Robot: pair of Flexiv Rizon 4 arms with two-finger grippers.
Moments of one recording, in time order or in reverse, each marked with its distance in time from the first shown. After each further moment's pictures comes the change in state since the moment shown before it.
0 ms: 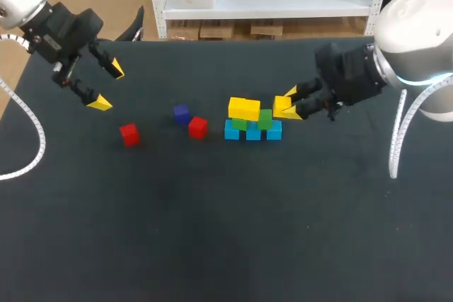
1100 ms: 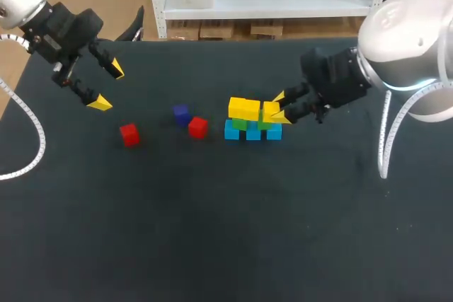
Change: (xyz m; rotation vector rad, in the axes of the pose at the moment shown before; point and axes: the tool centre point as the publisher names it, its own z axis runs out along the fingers) left arm 0.000 0.000 0.000 0.000 0.000 0.000; right arm -0.001 0.003 0.023 -0.047 0.011 -0.023
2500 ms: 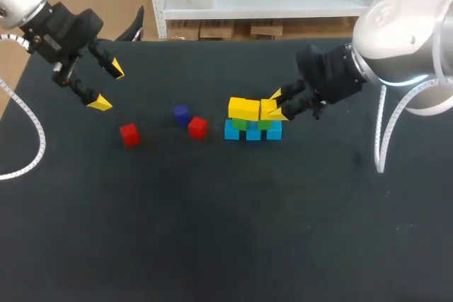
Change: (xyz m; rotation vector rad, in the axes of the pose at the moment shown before) left arm 0.000 0.000 0.000 0.000 0.000 0.000; right arm 0.000 -0.011 0.007 -0.017 0.009 -0.002
